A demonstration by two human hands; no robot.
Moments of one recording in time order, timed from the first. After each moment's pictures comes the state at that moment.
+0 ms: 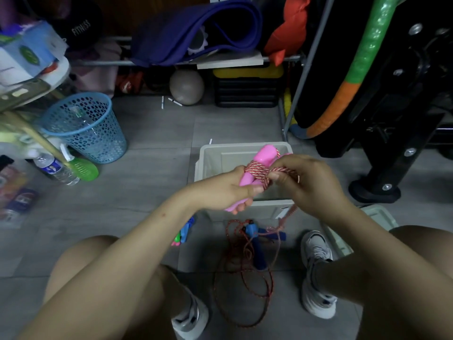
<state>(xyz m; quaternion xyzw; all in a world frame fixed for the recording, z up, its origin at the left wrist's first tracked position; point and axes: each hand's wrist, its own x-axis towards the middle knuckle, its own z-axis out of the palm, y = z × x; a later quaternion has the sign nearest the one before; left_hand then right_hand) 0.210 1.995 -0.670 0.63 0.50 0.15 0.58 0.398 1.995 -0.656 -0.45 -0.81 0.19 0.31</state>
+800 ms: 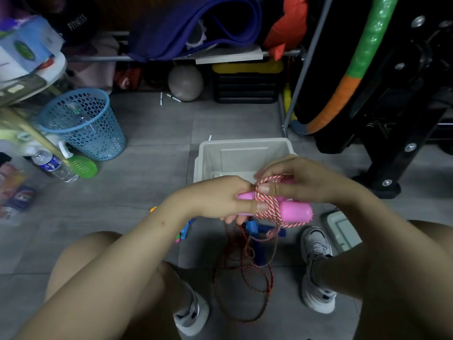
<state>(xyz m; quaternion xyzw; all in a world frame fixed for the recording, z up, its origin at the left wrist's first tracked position) 0.207 1.982 -0.657 0.76 0.45 0.04 0.46 0.404 2.016 -0.650 -0.37 -0.84 0.37 0.11</state>
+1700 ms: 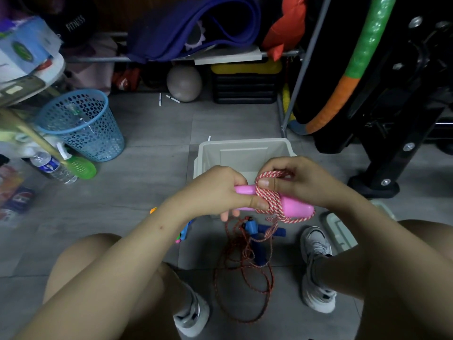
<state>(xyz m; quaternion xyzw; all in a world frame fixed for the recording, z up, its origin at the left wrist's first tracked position) 0.206 1.978 -0.654 0.69 0.57 0.10 0.43 0.402 2.011 -0.658 -0.40 -0.81 0.39 0.19</state>
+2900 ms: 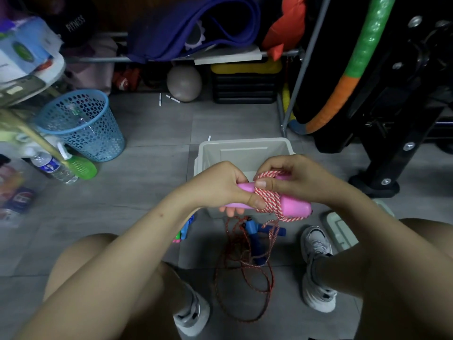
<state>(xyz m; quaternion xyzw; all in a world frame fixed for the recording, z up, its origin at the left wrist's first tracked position) 0.209 1.985 -0.651 0.66 0.55 0.10 0.50 0.400 2.013 -0.656 -0.40 -0.82 0.37 0.17</state>
